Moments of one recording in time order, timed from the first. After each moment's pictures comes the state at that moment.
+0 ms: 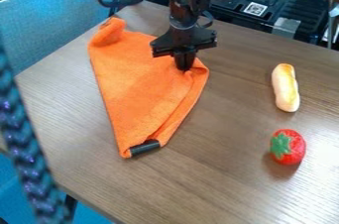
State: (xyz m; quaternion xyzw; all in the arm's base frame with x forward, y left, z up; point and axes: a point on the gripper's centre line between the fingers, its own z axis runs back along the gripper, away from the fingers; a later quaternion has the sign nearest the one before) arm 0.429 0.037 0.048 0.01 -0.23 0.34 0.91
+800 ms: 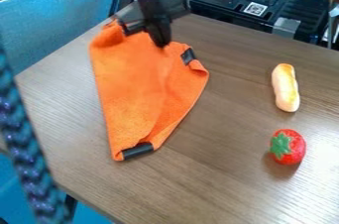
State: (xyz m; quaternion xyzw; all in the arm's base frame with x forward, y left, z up) arm 0.398 0.066 0.102 -0.07 -0.23 0.38 0.89
